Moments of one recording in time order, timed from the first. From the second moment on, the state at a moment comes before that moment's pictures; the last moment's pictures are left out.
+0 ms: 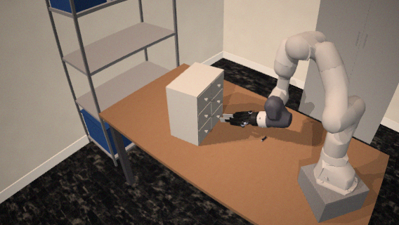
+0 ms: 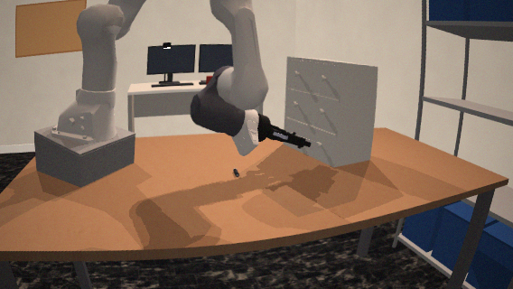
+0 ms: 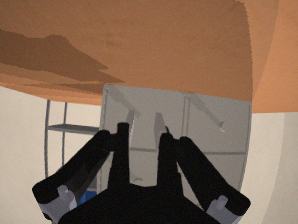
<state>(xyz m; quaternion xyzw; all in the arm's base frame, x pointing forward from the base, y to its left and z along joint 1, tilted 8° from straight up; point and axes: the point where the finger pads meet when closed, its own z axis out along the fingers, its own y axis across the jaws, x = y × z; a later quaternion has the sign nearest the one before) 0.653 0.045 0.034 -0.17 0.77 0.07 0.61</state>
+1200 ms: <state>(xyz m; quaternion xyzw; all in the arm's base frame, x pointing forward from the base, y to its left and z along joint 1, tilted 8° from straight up) 0.678 0.055 0.036 -0.18 0.77 0.06 0.61</state>
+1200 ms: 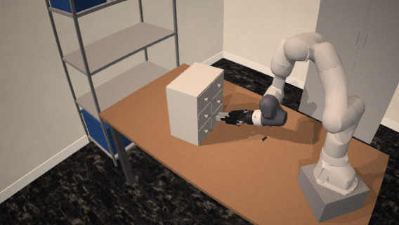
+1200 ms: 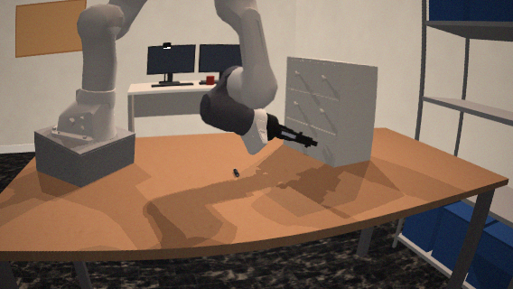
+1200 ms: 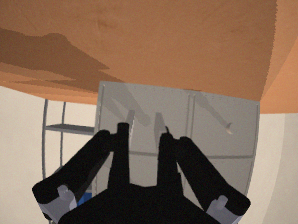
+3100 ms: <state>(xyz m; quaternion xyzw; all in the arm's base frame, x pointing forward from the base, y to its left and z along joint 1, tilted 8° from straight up) 0.674 0.054 0.036 -0.17 0.77 0.07 0.61</state>
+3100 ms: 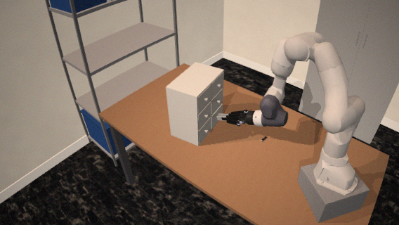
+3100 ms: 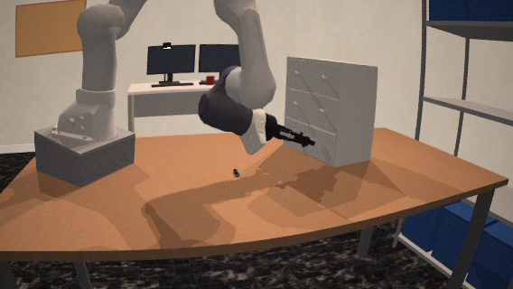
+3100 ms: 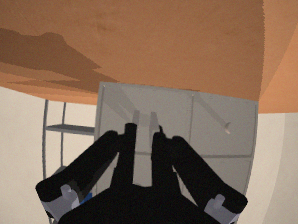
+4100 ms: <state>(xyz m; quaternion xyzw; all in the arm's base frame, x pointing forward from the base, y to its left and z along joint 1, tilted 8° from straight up) 0.644 0.043 0.032 -0.17 0.77 0.07 0.61</state>
